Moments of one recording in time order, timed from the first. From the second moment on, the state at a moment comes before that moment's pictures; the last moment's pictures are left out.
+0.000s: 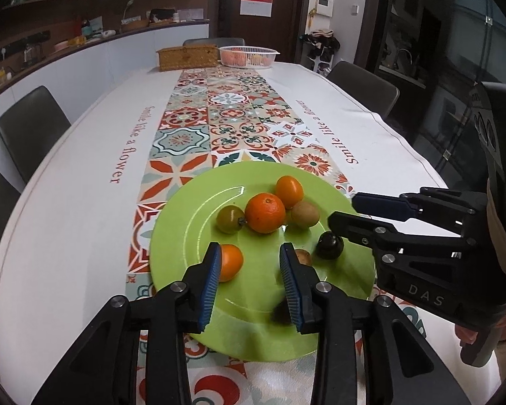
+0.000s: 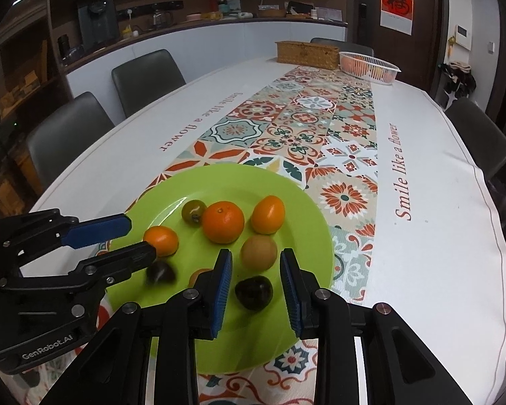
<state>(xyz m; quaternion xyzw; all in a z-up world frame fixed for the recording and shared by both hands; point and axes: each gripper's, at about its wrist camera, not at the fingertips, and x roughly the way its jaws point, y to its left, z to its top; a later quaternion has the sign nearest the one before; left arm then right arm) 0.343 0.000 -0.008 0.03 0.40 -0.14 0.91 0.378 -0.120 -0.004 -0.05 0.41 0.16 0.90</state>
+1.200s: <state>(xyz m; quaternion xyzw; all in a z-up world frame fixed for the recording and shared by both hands) 0.210 0.008 0.067 0.05 0.32 -0.09 0.94 0.242 -0.132 0.062 -0.03 0.33 0.14 0.93</state>
